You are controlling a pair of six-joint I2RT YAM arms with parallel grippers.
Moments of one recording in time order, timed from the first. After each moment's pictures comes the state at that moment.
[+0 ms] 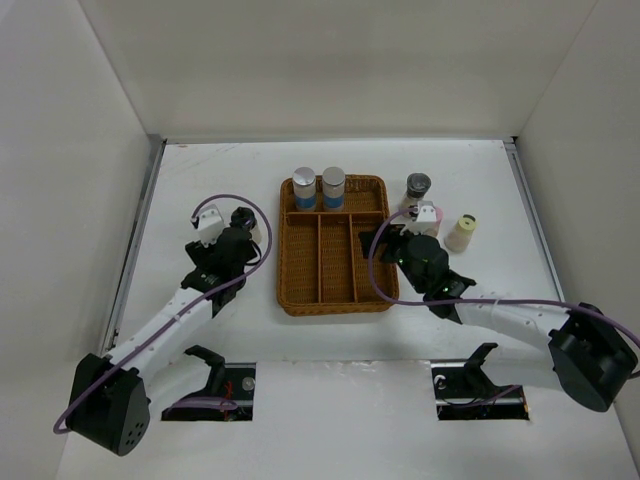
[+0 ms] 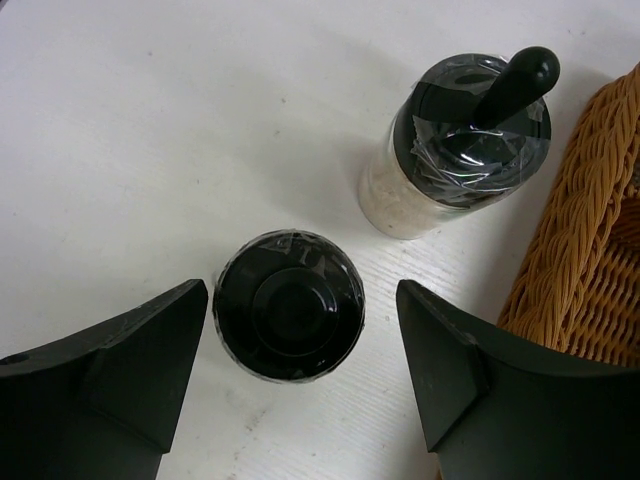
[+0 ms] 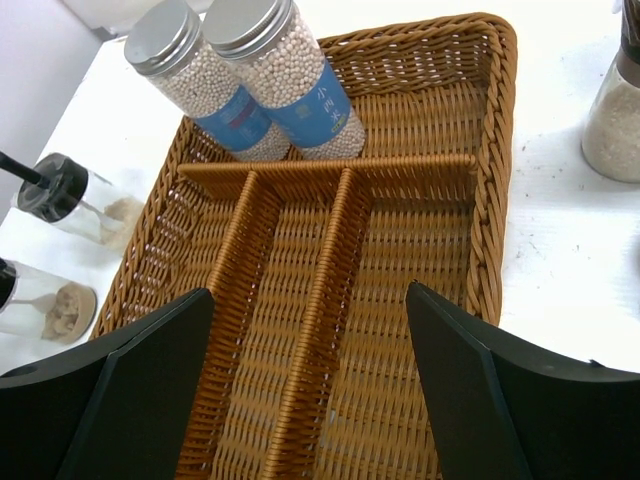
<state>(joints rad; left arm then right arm) -0.42 0.99 0.56 -0.24 -0.71 -0.62 0.74 1.19 0.51 0.49 0.37 0.50</state>
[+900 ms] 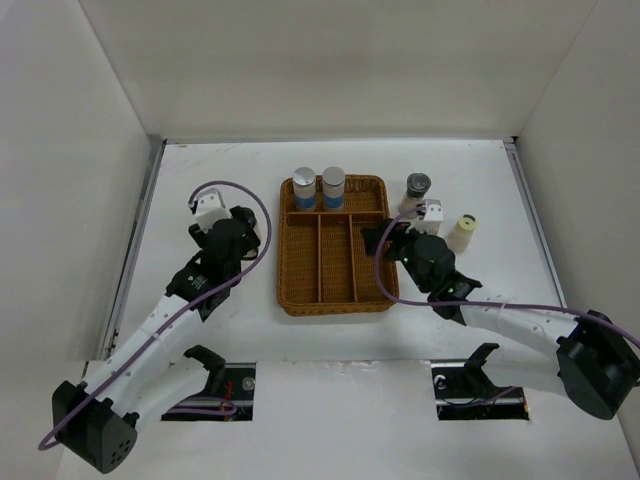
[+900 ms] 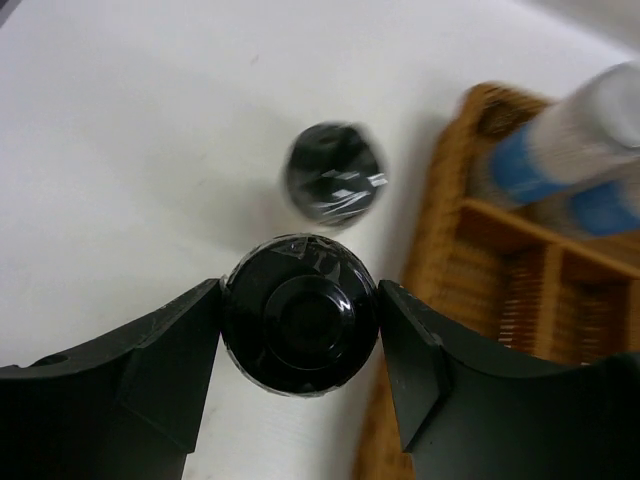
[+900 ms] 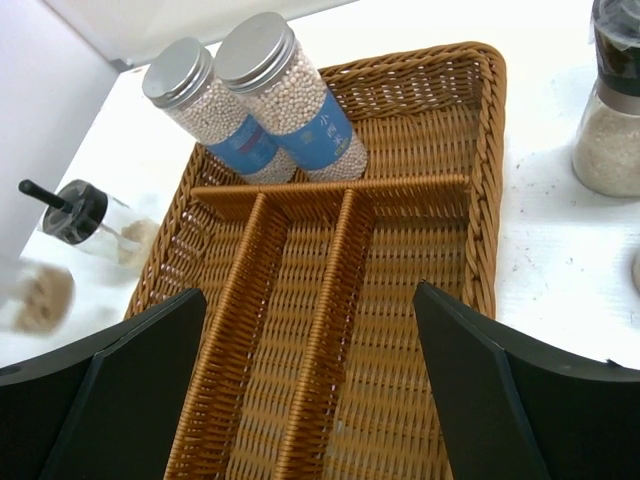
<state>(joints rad) -0.49 0.87 0.68 -0.30 -0.65 -0.57 0.72 1.14 0.51 0.49 0.37 0.51</state>
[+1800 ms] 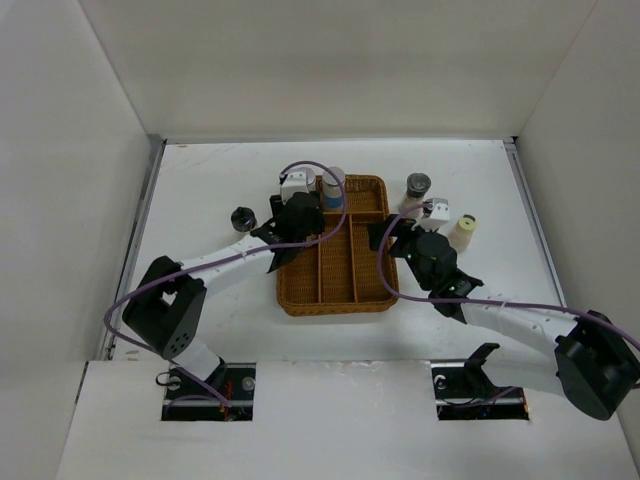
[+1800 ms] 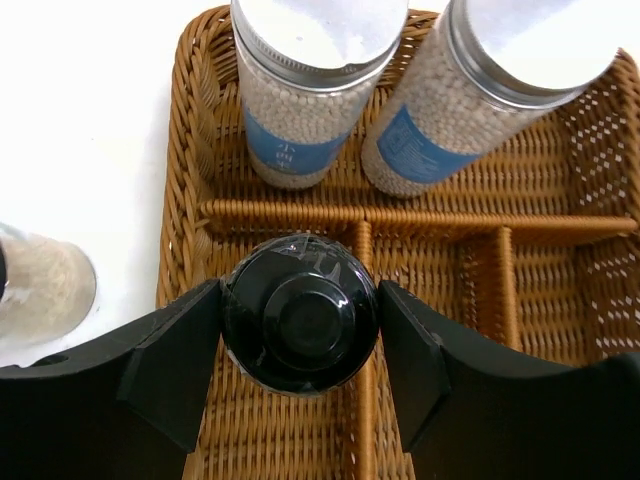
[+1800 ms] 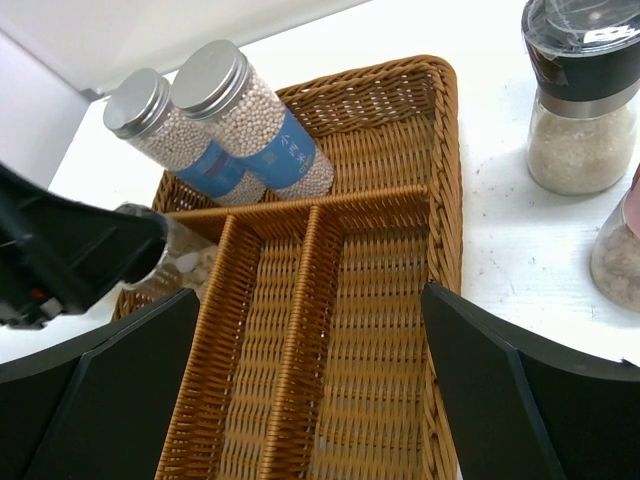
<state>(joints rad) -0.68 1.55 0.96 0.04 -0.54 -0.49 0.69 1.15 0.51 0.48 0.41 0.53</state>
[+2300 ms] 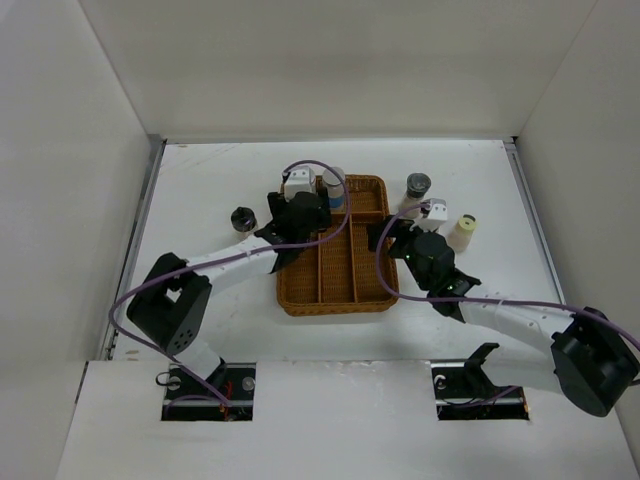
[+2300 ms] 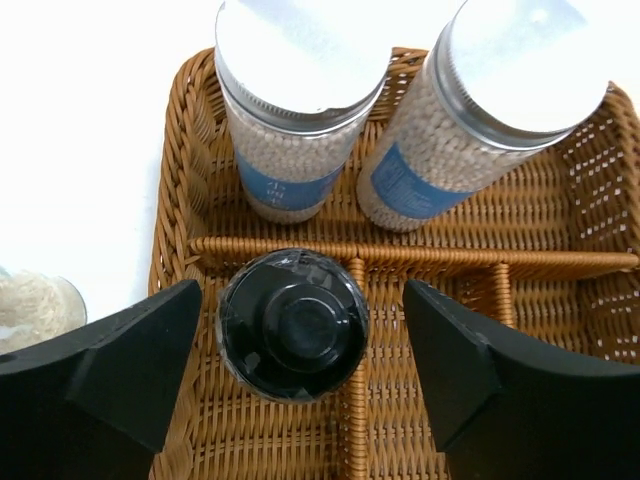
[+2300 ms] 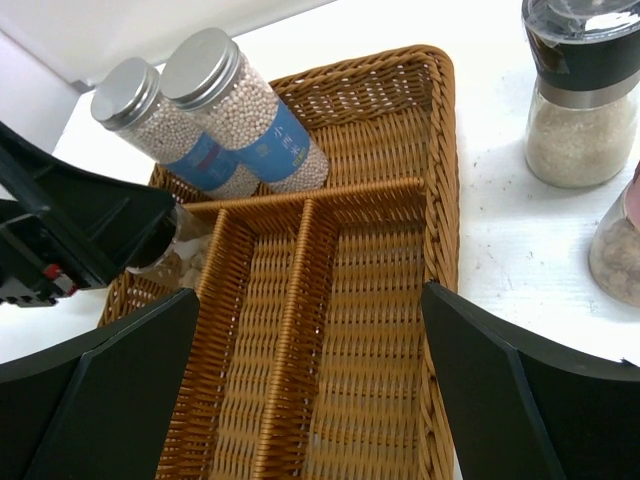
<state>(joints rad) -0.69 1.61 0.96 0.15 -0.58 -0.45 0.69 1.17 0.51 0.48 0.41 0.53</state>
